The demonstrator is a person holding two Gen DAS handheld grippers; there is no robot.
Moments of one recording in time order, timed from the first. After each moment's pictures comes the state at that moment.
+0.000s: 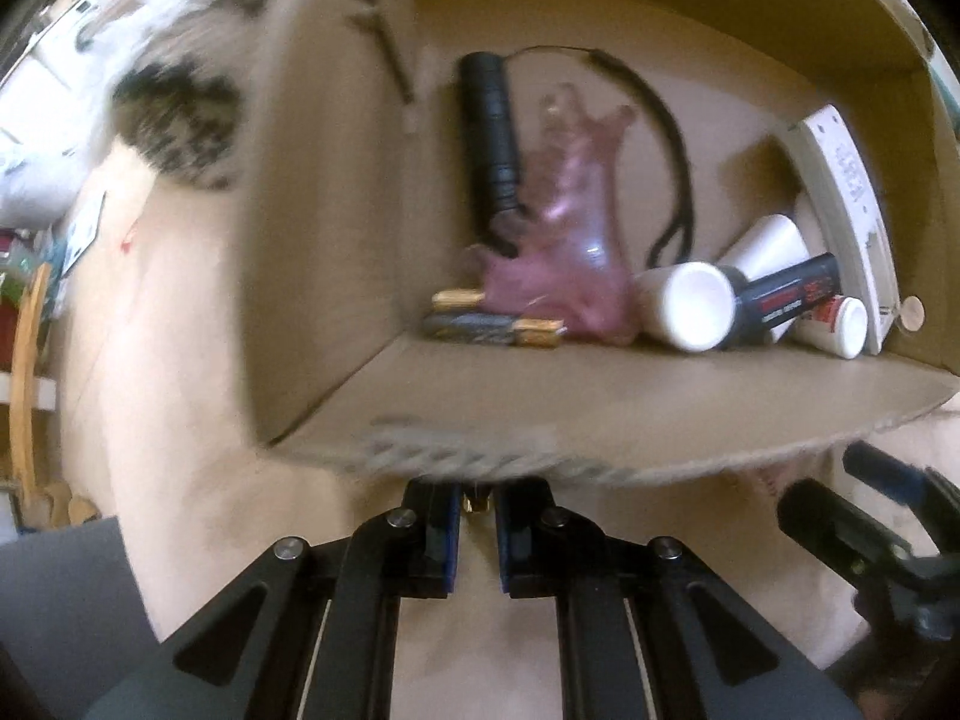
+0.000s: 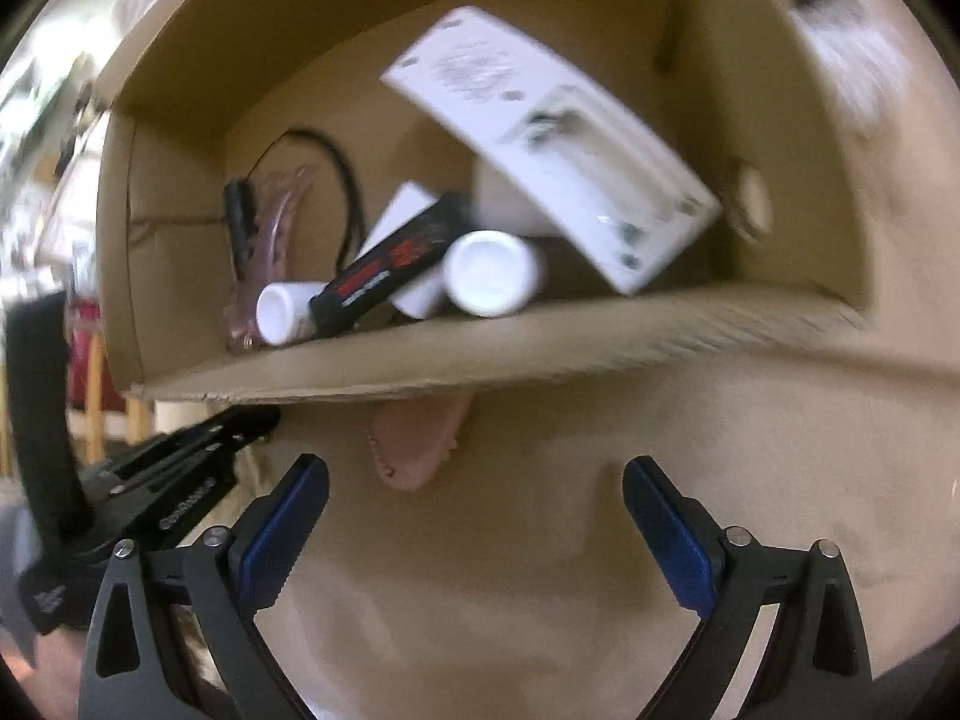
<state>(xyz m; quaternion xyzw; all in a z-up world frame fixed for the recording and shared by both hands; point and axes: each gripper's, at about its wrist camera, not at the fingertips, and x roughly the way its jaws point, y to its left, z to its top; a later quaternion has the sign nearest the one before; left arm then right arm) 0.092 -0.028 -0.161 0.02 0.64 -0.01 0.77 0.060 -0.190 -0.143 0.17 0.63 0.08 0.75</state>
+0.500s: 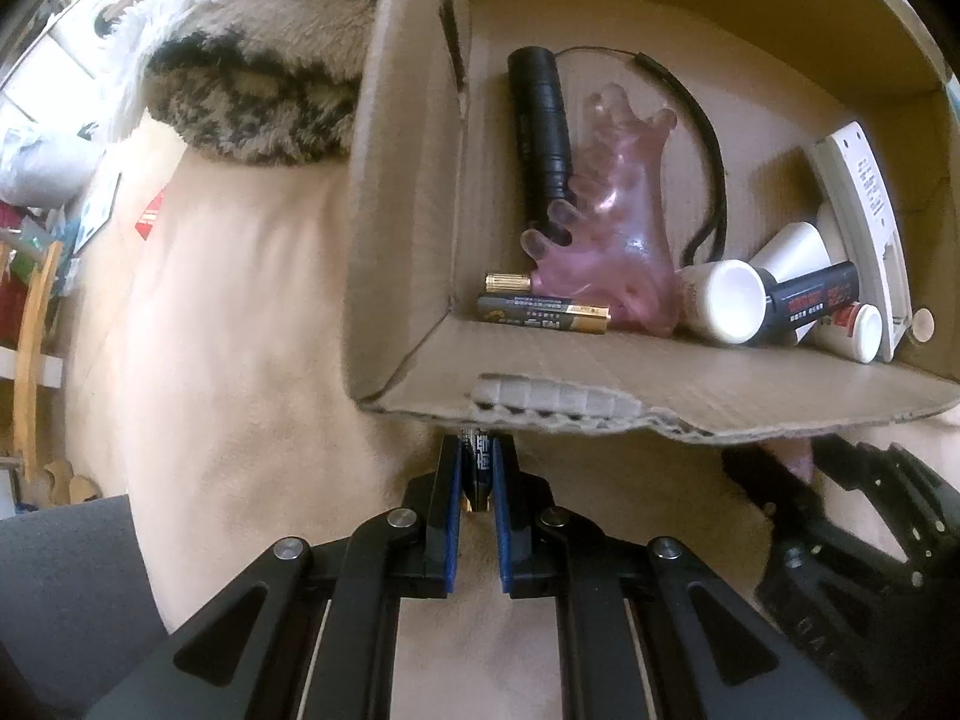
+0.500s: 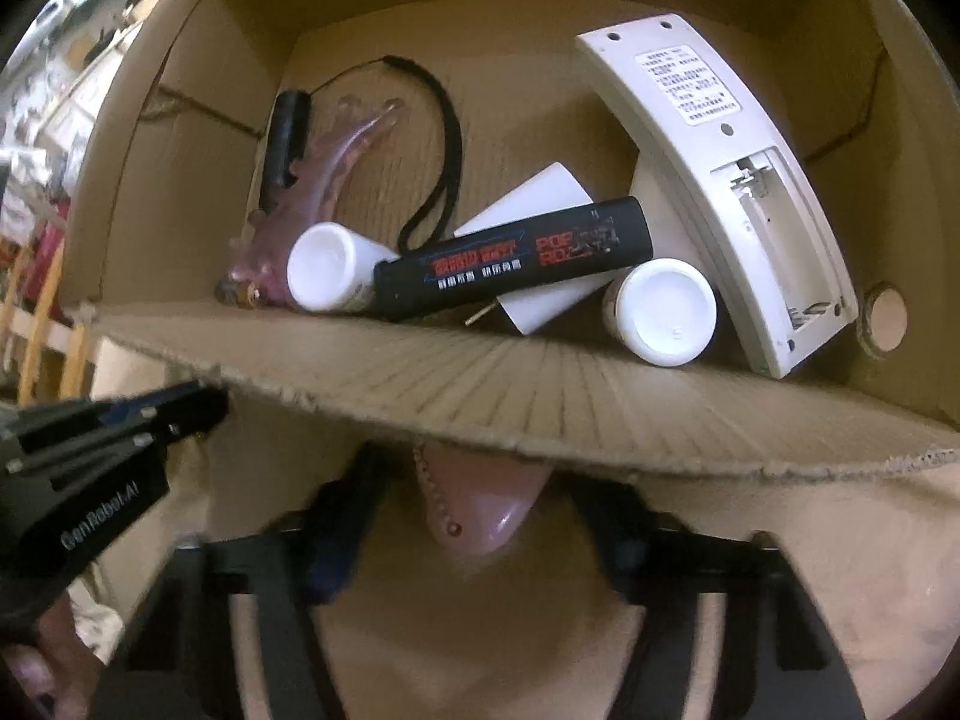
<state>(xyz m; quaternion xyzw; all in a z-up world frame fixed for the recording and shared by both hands) 0.086 -0.003 -0.165 0.01 0.64 0.01 0.77 0.062 -0.136 -0.152 0.04 0.61 0.09 0.78</state>
